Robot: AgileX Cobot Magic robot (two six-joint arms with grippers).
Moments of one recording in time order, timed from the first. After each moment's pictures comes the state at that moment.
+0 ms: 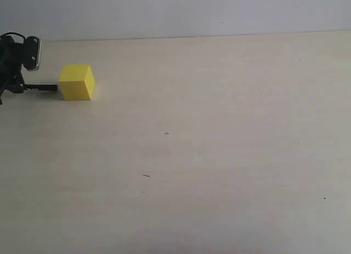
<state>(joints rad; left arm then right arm) 0.06 2.25 -1.61 0.00 0.70 1.59 0.11 0.01 0.00 -0.02 0.28 0.03</state>
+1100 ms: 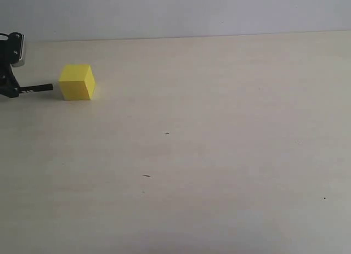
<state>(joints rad) 0.16 2.25 -1.64 -0.24 0.82 1.77 0.11 0.01 0.00 -0.02 0.28 0.03</state>
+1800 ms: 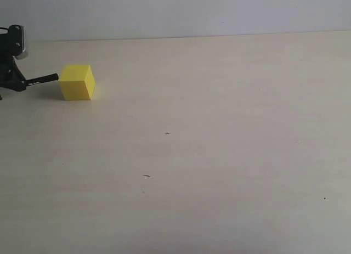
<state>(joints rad) 0.16 2.25 -1.64 -0.36 0.79 1.77 0.11 0.01 0.00 -0.02 0.28 0.03</state>
